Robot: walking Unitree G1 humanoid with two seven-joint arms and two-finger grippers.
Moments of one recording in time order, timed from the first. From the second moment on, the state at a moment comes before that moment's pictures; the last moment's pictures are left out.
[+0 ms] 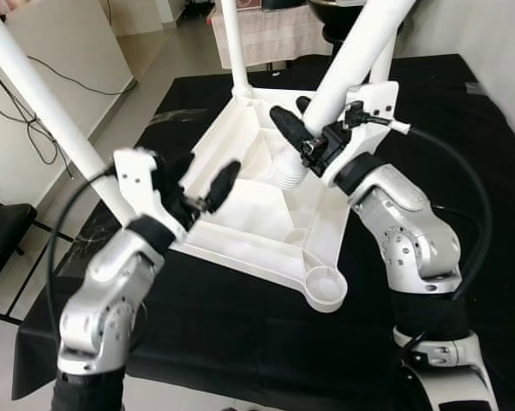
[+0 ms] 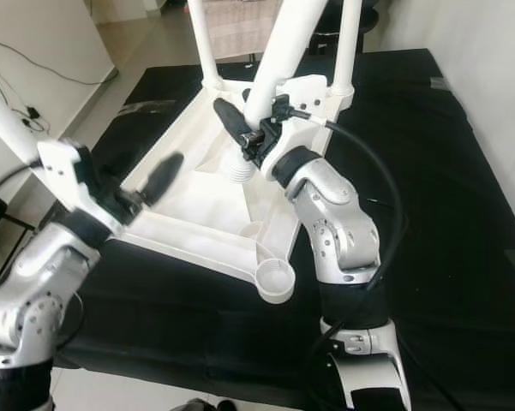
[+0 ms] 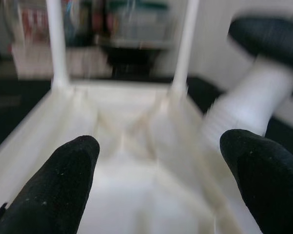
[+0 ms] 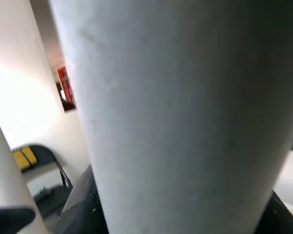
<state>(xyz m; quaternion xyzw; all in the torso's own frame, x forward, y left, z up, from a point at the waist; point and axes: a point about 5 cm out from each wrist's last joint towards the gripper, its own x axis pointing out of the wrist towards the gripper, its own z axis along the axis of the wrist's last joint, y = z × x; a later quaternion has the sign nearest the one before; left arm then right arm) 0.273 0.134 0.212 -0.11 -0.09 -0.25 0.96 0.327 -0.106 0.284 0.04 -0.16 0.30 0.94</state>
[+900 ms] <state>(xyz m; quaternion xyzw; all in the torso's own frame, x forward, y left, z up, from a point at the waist) 0.204 0.128 0.184 0.03 -0.04 -0.22 0.97 0.305 -0.097 0.265 -0.02 -0.13 0.45 0.88</state>
